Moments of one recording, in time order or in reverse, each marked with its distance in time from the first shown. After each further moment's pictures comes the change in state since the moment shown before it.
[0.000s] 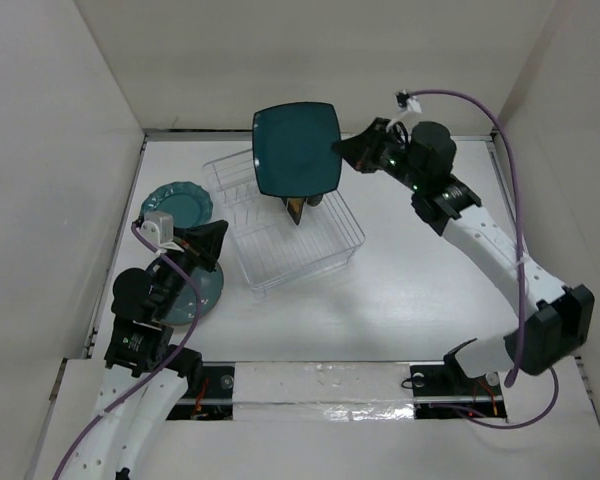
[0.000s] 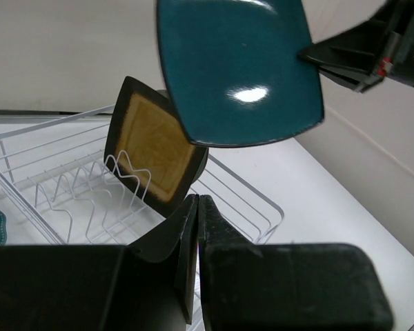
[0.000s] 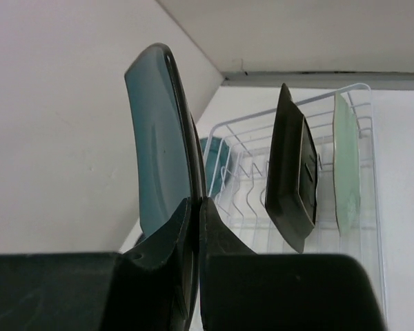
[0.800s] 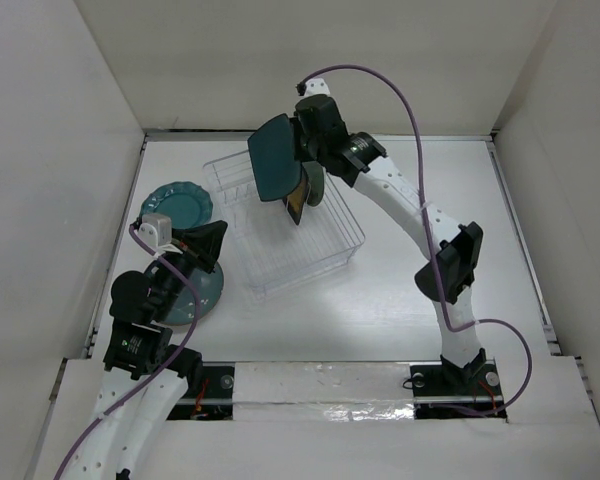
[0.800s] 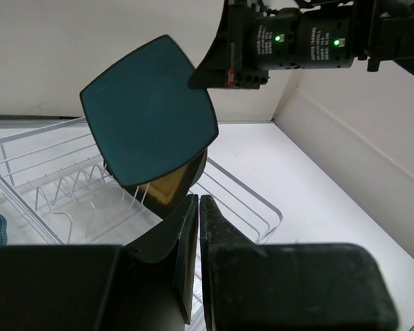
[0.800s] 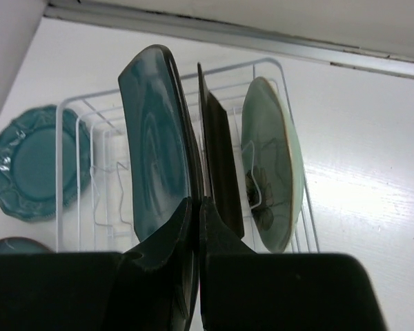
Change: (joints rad) left arm 0.000 -0.019 0.000 0.000 0.000 0.000; right arm 0.247 0.726 0.990 -0.712 0.558 -0.317
